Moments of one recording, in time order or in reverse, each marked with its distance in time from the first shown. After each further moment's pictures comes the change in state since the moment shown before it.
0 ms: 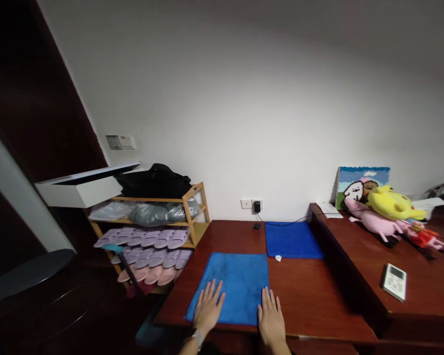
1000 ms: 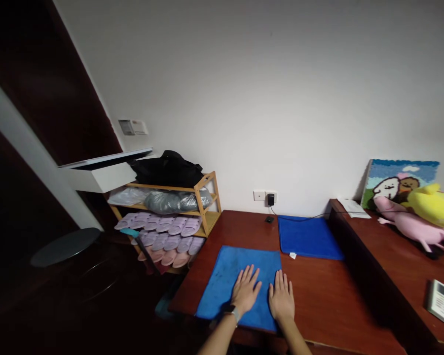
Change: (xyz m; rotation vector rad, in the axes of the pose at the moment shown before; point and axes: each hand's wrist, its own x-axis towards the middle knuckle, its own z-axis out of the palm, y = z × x) left_hand 0.032 0.076 0.018 -0.176 -0.013 0.292; right_hand 0.057 -0.007 0.007 -0.127 -0.067 0.137
